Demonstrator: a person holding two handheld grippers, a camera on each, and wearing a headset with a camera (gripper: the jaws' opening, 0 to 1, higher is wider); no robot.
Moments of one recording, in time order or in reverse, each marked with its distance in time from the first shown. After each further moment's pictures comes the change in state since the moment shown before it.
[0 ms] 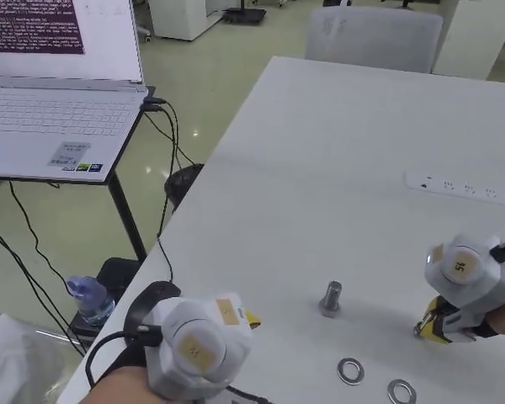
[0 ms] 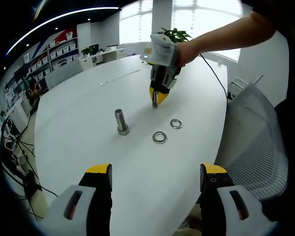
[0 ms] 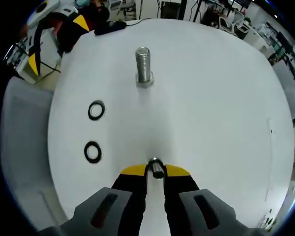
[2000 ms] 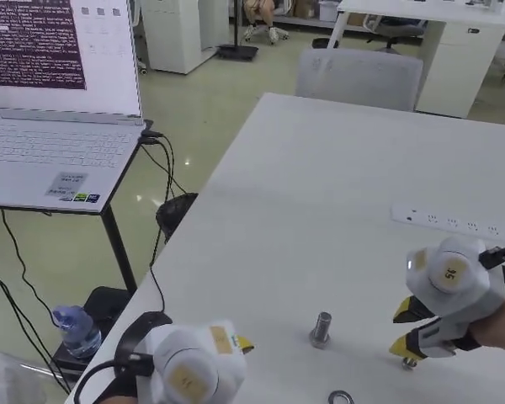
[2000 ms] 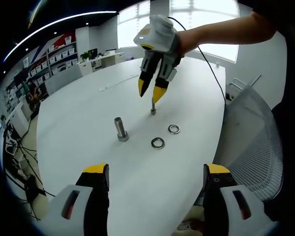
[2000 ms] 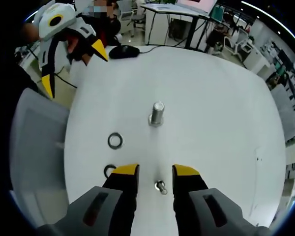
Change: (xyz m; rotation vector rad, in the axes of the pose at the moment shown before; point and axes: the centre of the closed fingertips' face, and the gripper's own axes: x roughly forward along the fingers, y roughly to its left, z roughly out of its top) left arm -0.010 -0.004 0.012 0.025 -0.028 0.002; right arm -0.051 0.020 0.060 -0.105 -0.119 -0.014
